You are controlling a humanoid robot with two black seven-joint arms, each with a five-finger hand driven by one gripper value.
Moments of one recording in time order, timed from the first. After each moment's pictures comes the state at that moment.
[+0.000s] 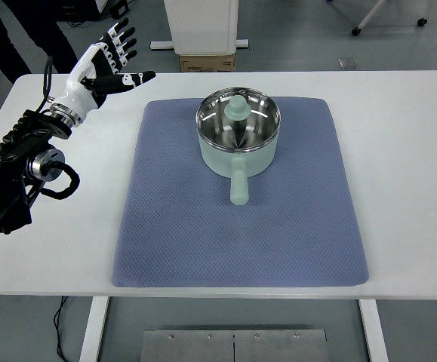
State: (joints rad) left arm -1.02 0.24 -0.46 -0.39 0.42 -0.30 -0.59; right arm 0.00 0.00 0.47 0.10 -0.45 -0.04 0.04
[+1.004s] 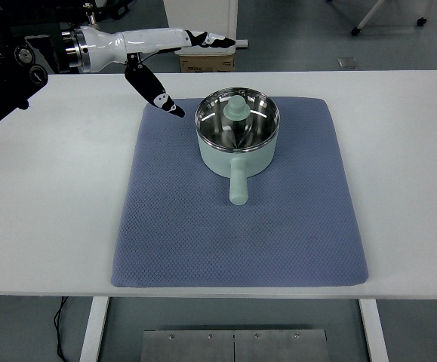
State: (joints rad) left arm -1.34 0.47 -0.28 -0.90 1.33 -0.37 -0.61; right arm 0.00 0.00 0.47 0.10 -0.45 -0.04 0.04
